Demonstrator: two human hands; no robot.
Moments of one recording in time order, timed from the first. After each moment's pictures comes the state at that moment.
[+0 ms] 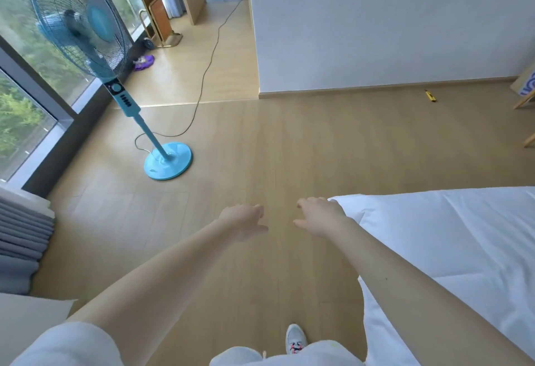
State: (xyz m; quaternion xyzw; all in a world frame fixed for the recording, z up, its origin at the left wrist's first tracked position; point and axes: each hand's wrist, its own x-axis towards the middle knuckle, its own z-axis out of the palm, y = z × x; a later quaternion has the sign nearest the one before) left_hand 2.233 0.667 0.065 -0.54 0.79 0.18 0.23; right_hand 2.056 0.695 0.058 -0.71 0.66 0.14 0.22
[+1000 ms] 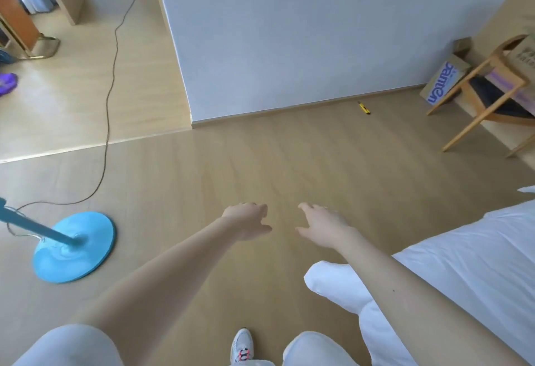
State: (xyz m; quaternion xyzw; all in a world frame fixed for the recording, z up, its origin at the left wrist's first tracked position) left_hand 2.160 0.218 0.047 -0.38 0.88 0.21 0.22; right_hand 2.007 0.318 0.068 -0.56 0.78 0.13 0.26
